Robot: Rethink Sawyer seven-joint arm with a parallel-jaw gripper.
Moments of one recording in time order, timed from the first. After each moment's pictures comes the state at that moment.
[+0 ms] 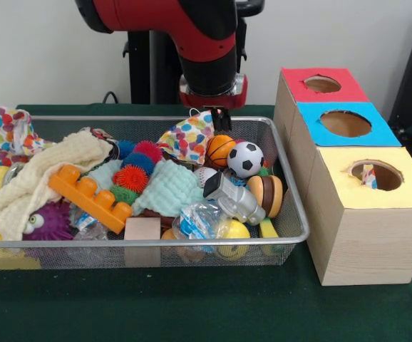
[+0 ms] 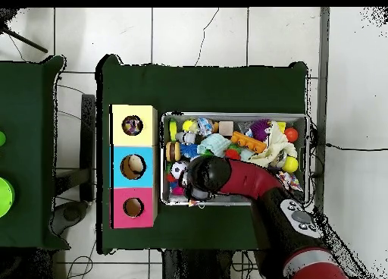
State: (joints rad) arm -0.47 -0.57 0.22 1.81 -0.14 0.70 1.78
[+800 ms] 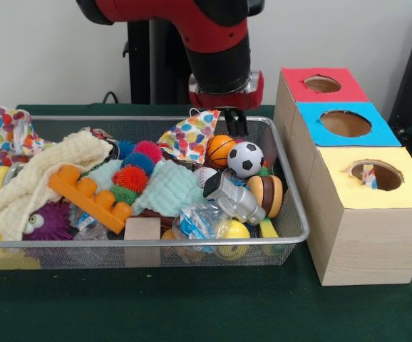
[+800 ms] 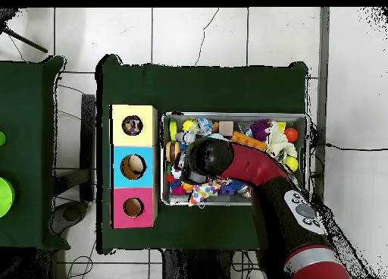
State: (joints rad) arm -0.48 -0.59 0.27 1.73 -0.06 0.74 1.78
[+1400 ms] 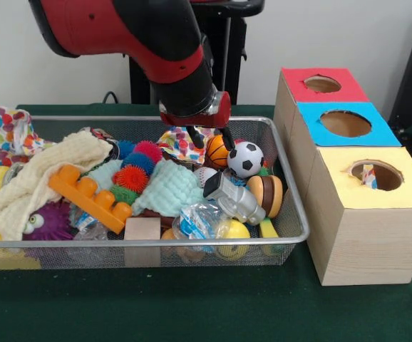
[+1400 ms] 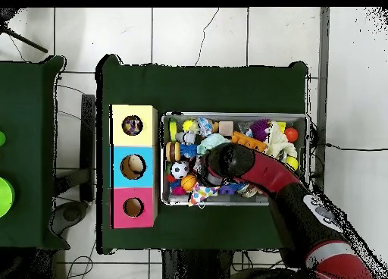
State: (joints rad) arm -0.60 -0.48 0.29 1.73 -0.06 0.74 1.78
